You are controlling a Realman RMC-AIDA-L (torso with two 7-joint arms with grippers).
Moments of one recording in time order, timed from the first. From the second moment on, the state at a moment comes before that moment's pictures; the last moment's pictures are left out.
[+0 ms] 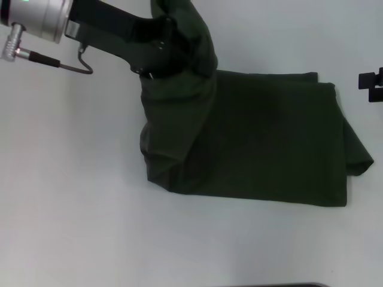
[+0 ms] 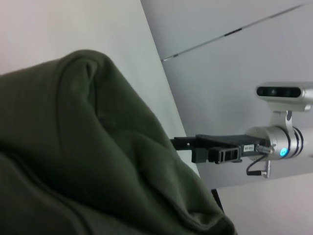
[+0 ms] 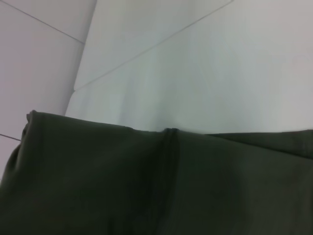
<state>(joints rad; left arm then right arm) -0.94 -2.03 0.75 0.75 2.18 1.85 -2.68 0.52 1.80 -0.53 -0.65 -2.23 -1.75 2.34</state>
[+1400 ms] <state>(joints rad) -0.83 -1.83 0.70 0.75 2.19 1.83 -2.61 0.73 2.08 -0.60 -0.29 -2.19 -1.50 2.26</state>
